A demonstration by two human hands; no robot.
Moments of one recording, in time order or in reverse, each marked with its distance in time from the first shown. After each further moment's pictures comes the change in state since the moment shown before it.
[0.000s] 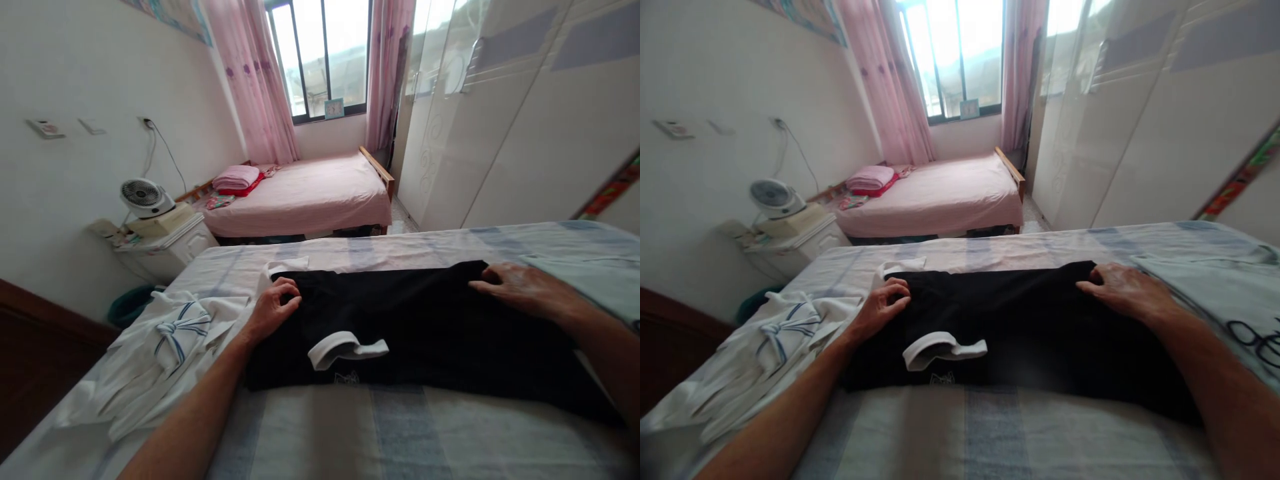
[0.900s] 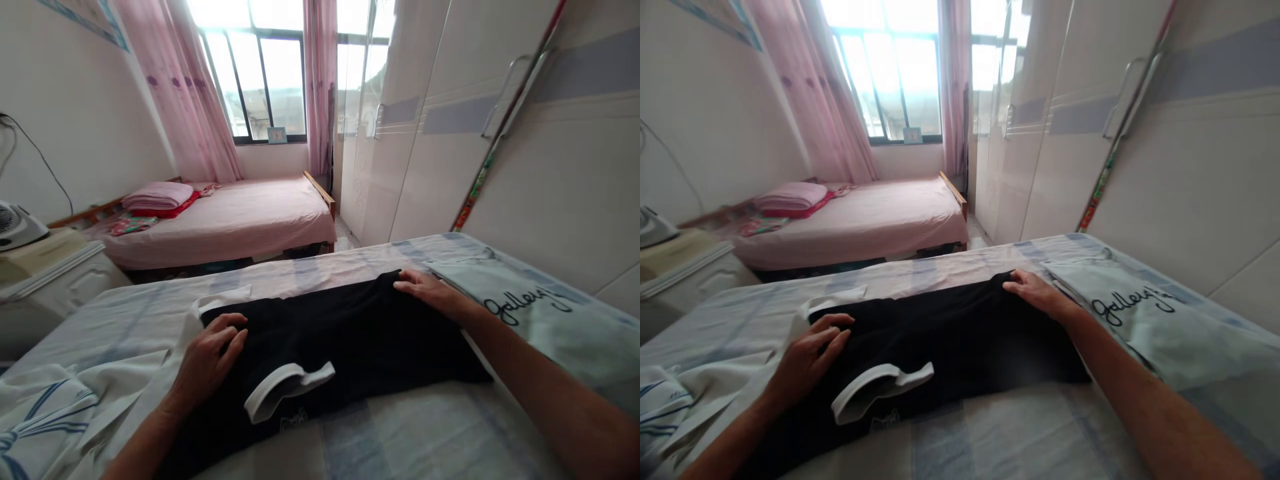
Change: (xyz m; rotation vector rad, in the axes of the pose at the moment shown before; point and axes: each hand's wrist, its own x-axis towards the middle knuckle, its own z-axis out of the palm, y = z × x) left_hand 0.002 0.003 0.009 0.165 0.041 0.225; right_hand -0.033 -0.051 -0.027 0.385 -0.077 0.051
